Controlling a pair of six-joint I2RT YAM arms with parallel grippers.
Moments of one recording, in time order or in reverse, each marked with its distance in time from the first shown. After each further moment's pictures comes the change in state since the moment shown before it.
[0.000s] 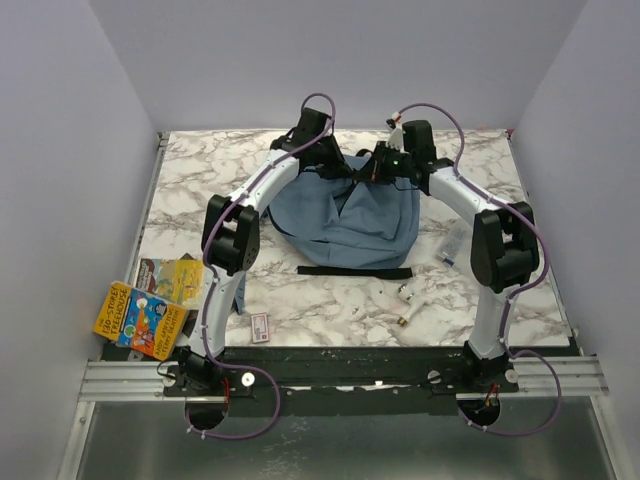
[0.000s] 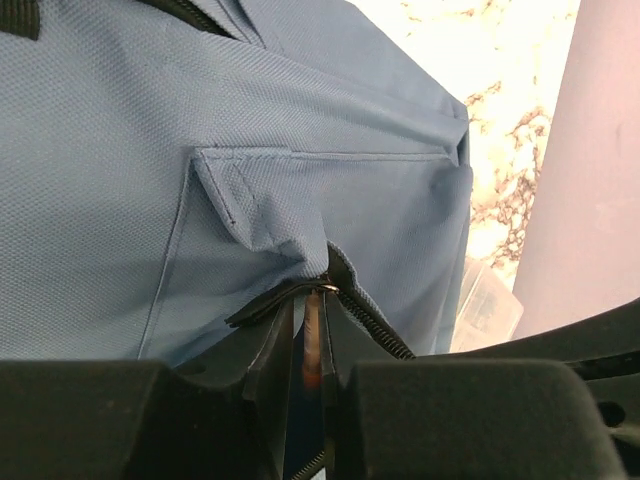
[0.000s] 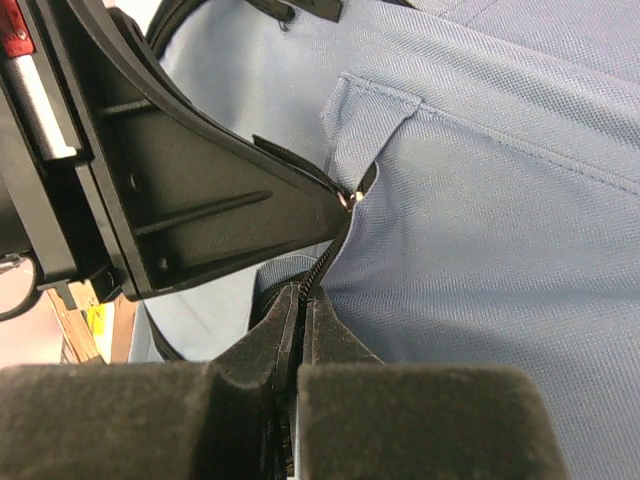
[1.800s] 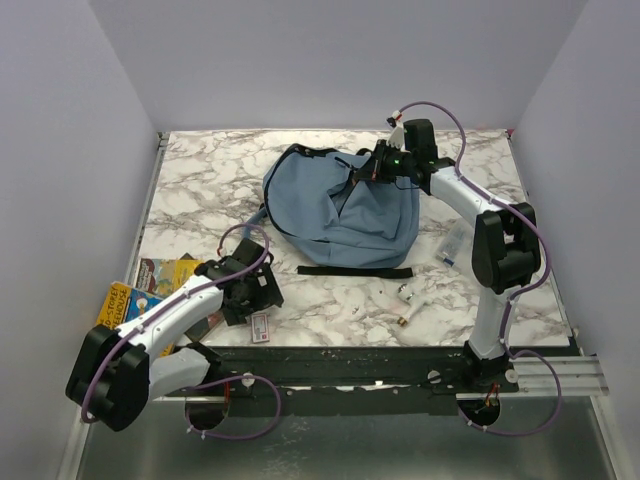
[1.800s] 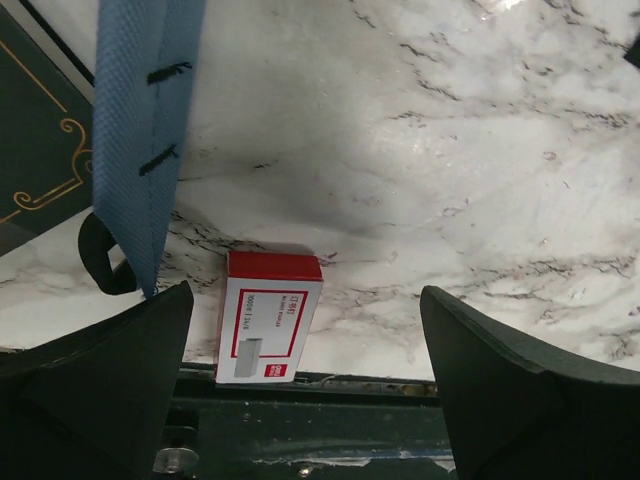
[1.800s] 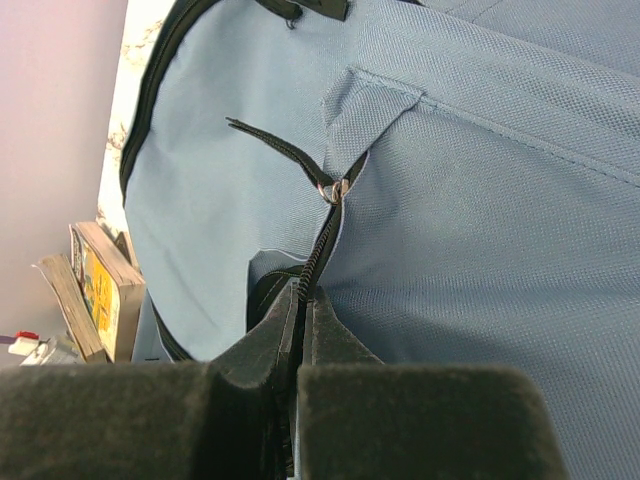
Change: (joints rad) left arm -0.086 -1.239 -1.567 -0.191 -0.346 -0.114; right arm -0.006 -0.009 -0.007 0.000 -0.015 -0.016
